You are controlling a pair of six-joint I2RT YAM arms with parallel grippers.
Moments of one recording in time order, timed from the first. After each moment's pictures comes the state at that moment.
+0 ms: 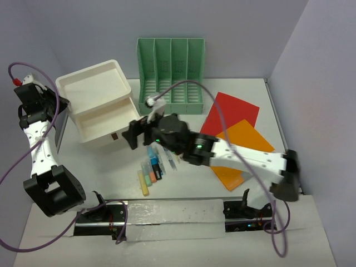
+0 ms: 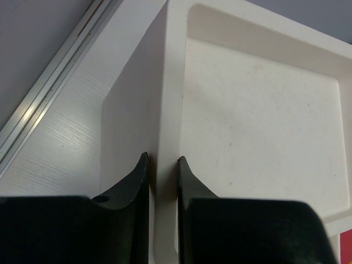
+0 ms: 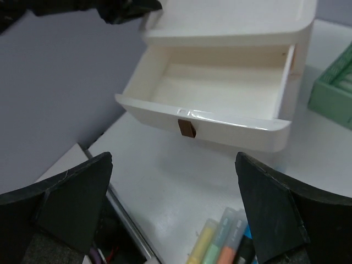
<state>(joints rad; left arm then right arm) 0.45 1.37 1.27 -0.40 0.26 -0.39 1.20 1.53 1.40 -0.02 0.34 0.39</state>
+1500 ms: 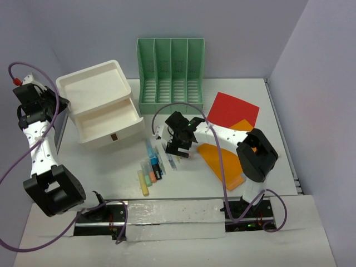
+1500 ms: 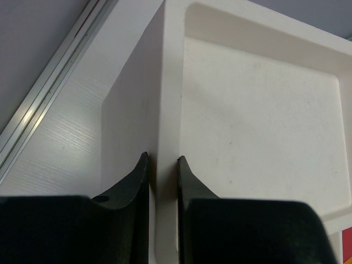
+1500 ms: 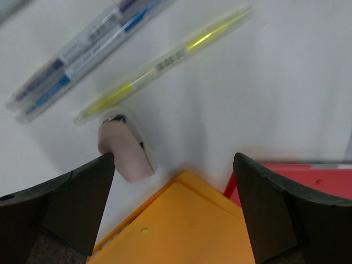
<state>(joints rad) 0.46 1.37 1.27 -0.40 0.29 -0.37 0.81 1.79 1.30 -0.67 0.04 -0.58</state>
